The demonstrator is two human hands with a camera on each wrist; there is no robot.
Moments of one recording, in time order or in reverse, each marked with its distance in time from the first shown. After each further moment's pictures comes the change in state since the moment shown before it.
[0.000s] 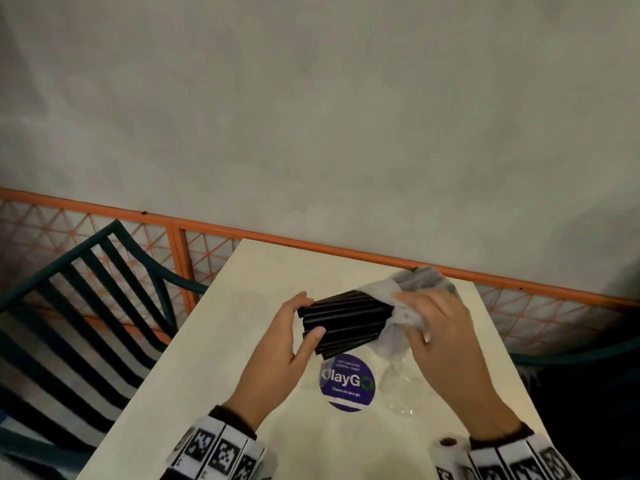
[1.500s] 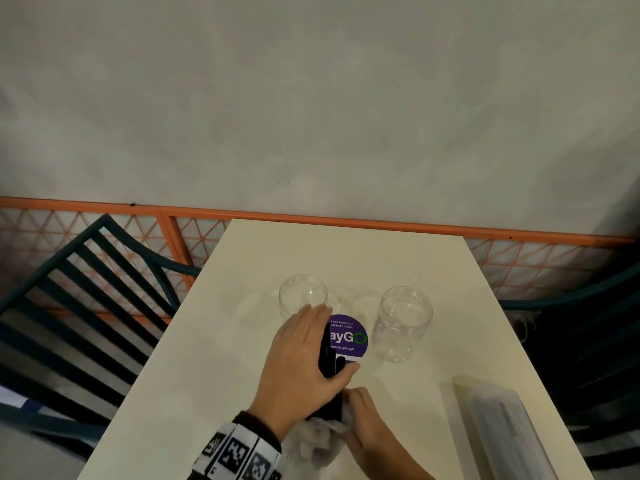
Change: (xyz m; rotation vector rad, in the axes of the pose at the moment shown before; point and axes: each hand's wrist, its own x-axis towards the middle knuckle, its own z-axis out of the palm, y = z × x) left_hand -0.054 0.010 0.049 0.547 -0.120 0.146; right_hand -0.180 -0.035 0.070 0.843 -0.626 0.537
